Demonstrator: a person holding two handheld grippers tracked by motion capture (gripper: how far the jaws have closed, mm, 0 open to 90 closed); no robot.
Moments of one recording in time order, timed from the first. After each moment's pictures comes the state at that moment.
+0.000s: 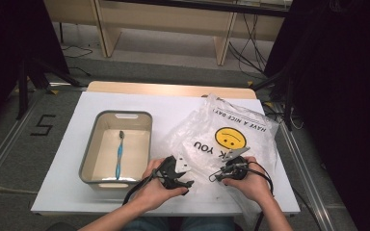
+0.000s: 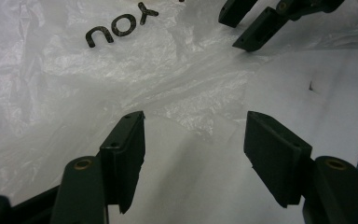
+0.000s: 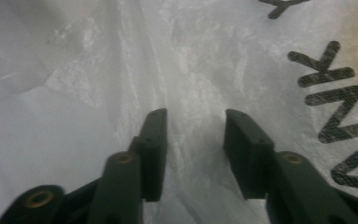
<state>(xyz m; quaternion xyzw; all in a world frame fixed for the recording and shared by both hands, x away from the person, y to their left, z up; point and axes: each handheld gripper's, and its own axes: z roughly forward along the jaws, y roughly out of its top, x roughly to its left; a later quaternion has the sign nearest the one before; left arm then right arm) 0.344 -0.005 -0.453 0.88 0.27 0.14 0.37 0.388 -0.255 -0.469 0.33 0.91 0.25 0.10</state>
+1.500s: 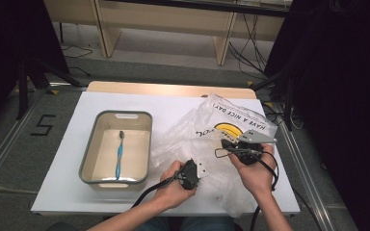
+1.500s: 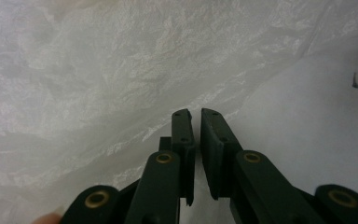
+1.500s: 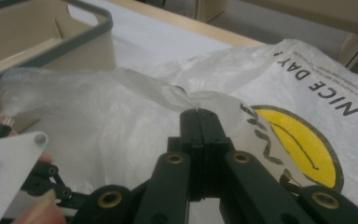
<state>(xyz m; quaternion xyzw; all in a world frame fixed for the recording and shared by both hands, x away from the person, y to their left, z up) 0.359 -0.053 -0.483 0.91 0.22 0.16 0.32 0.372 -0.246 -0.381 0.39 0.78 0.42 0.25</state>
